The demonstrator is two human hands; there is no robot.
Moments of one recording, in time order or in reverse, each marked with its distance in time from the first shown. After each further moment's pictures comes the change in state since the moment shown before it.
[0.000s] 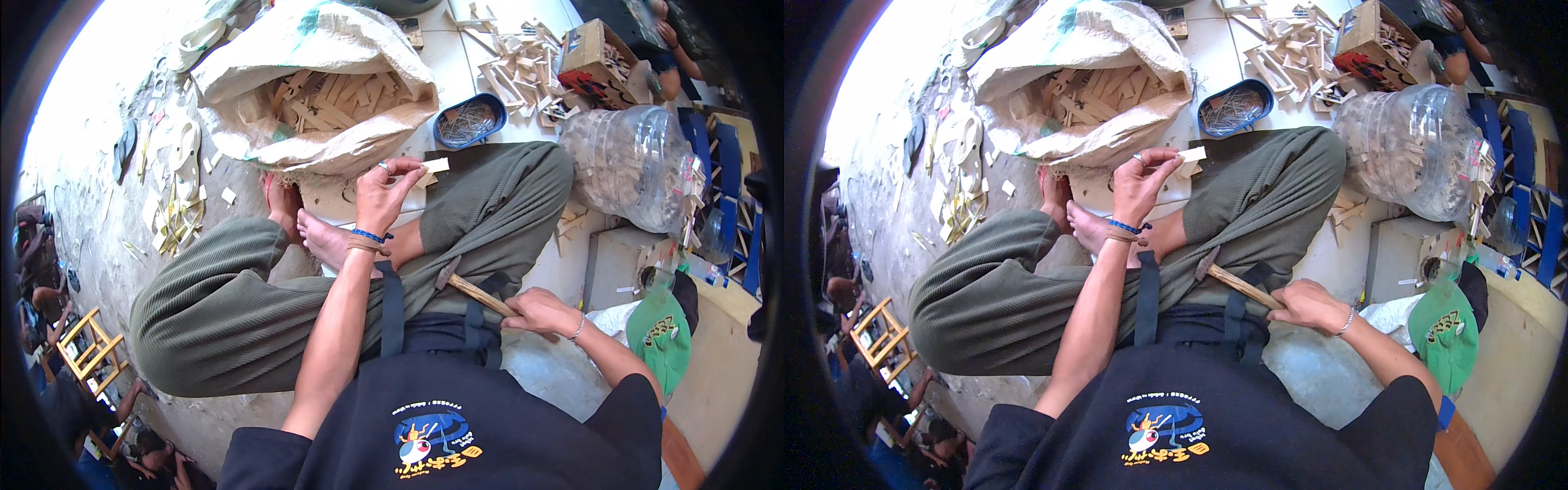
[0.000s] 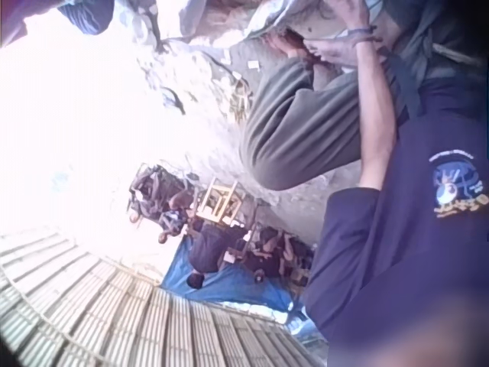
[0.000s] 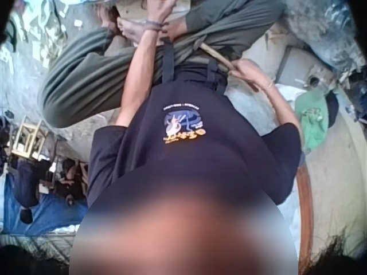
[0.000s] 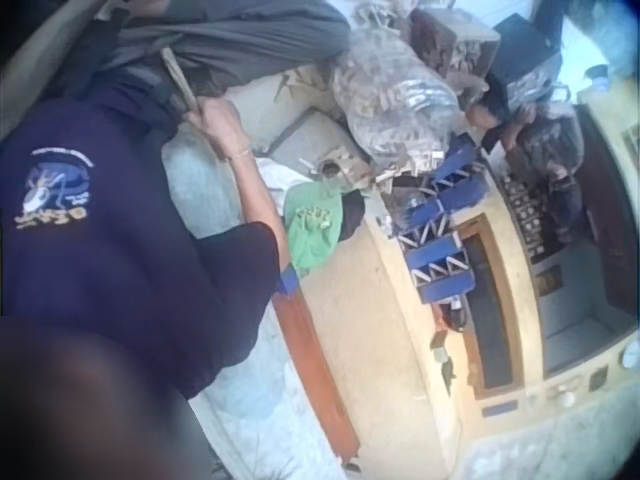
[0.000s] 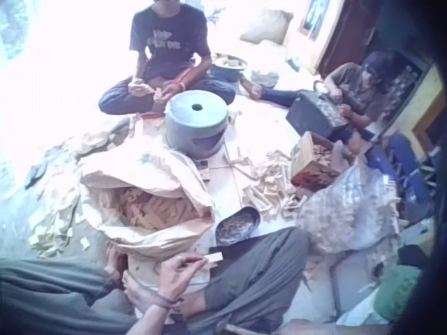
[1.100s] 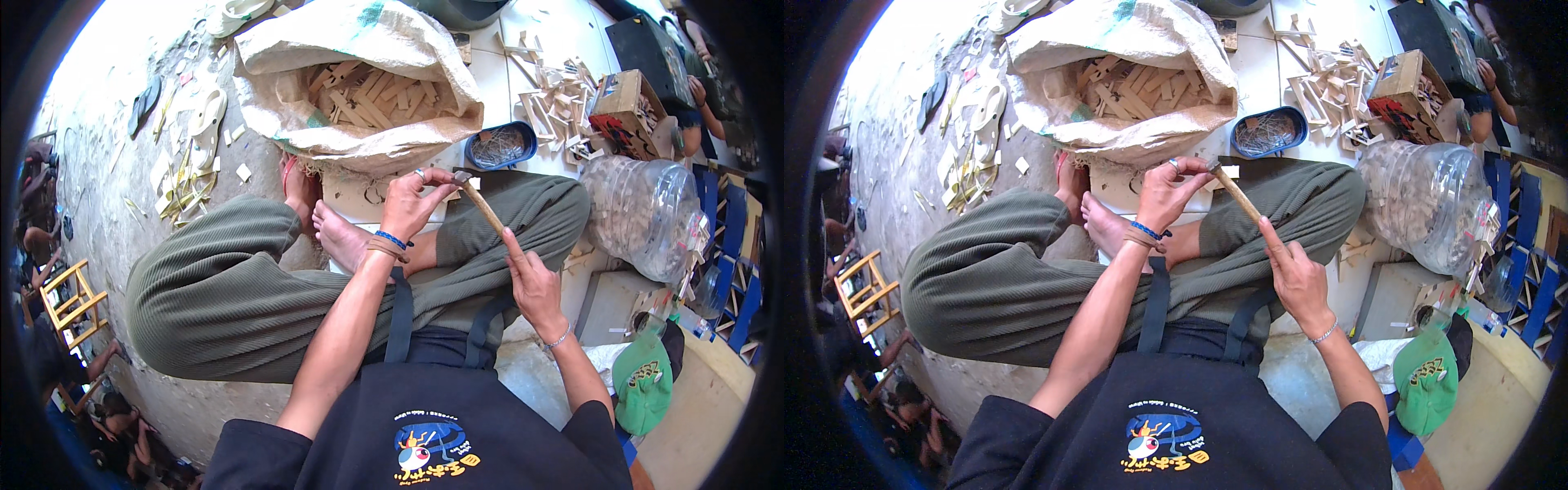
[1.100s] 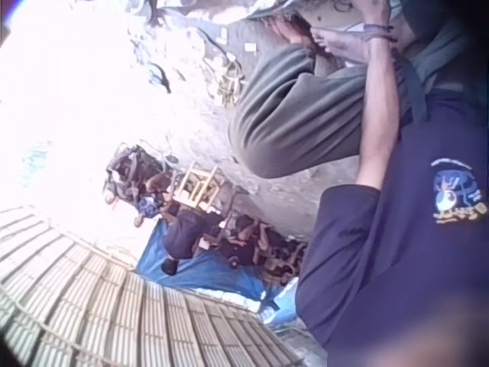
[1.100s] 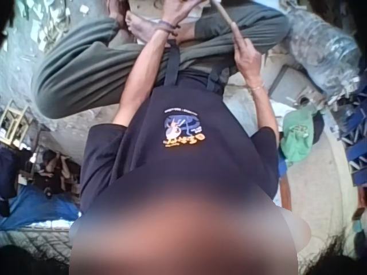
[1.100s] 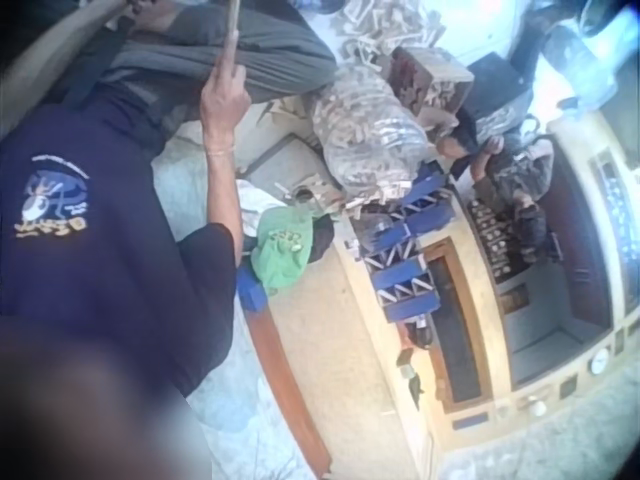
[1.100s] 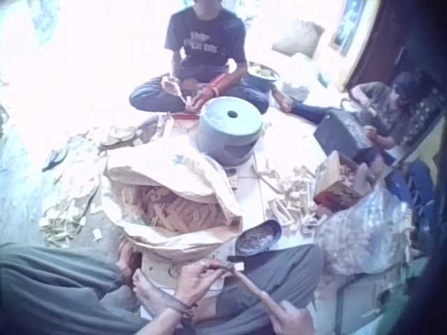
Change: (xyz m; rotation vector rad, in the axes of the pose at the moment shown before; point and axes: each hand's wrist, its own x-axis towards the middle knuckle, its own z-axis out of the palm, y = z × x) left_hand 0.000 0.012 0.002 0.052 0.031 0.086; right_hand 0.051 -0.039 -0.058 -0.106 1.066 -0.027
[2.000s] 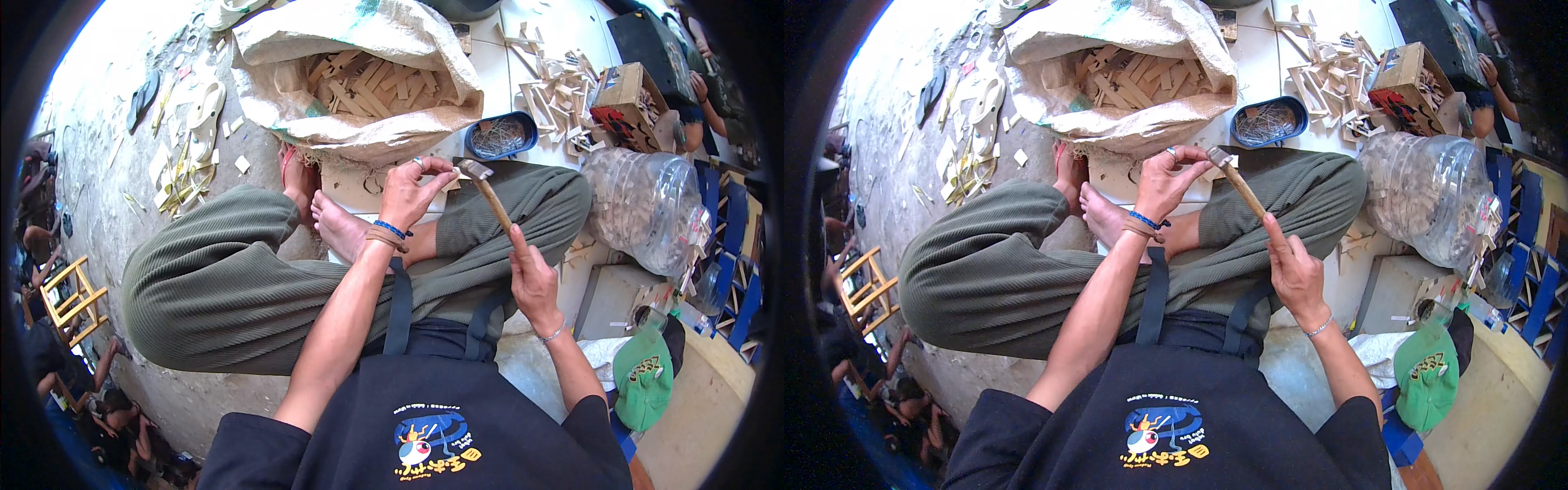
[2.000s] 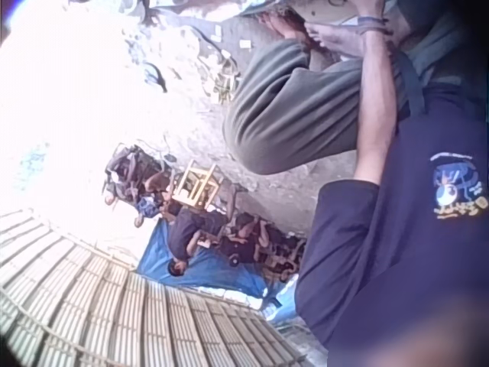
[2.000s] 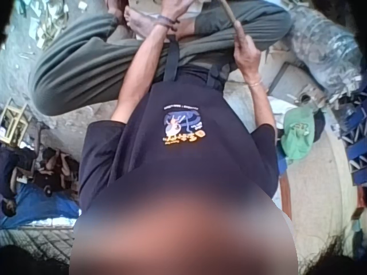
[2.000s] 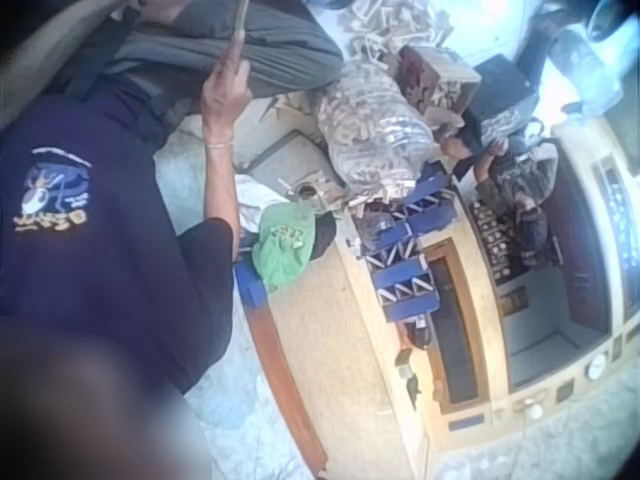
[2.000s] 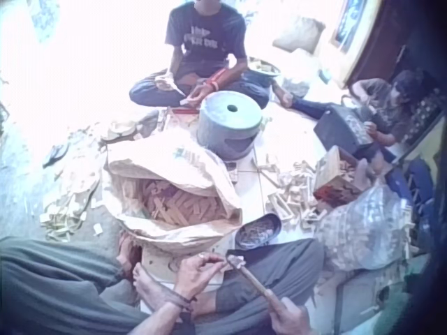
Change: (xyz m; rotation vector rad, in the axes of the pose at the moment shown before) left_hand -0.001 -0.008 0.000 -0.019 -0.019 -0.039; right_hand -0.011 0.004 0.016 0.112 0.102 -0.010
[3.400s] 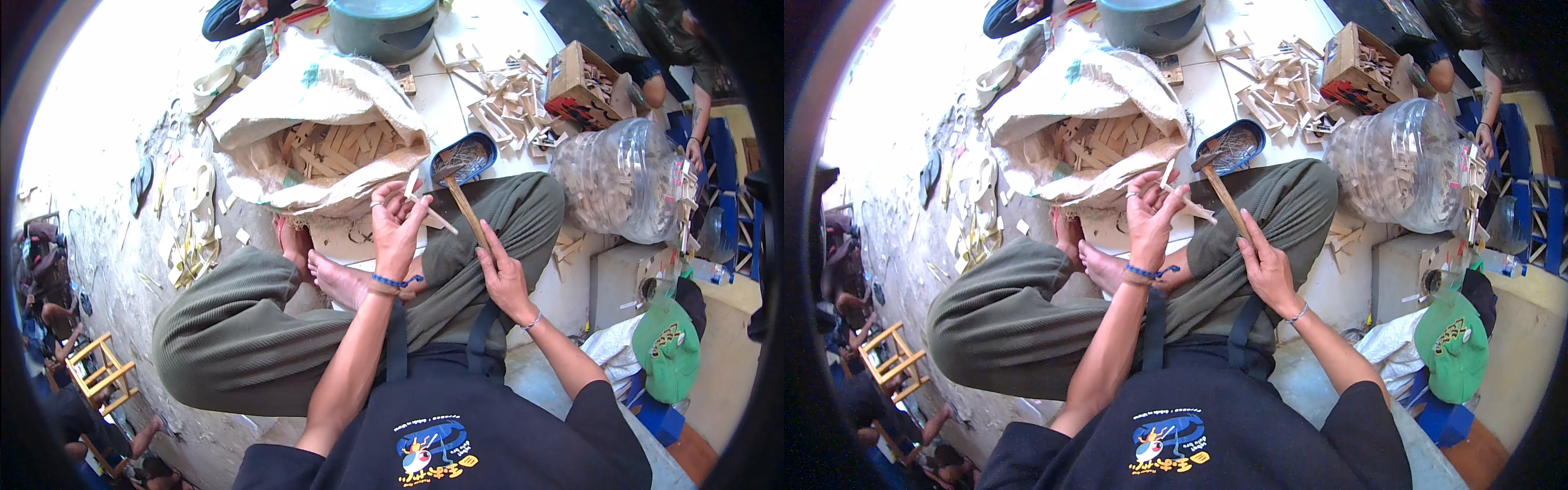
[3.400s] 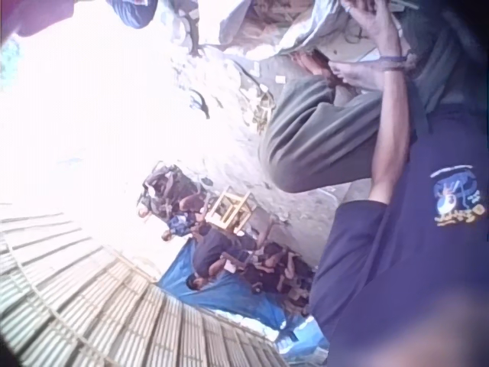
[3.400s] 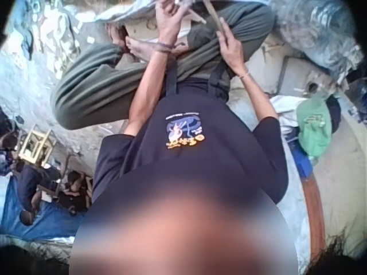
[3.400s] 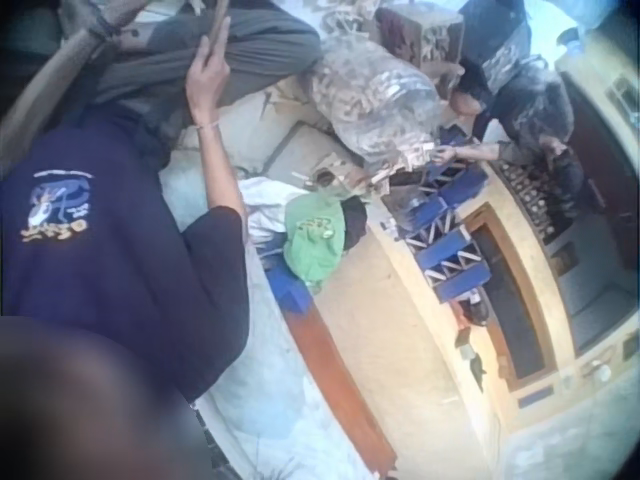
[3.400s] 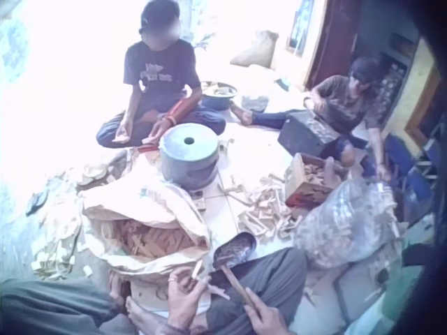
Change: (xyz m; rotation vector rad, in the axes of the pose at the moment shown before) left_hand -0.002 0.040 0.027 -0.540 0.092 -0.126; right_hand 0.012 -0.001 0.032 0.424 0.057 0.435
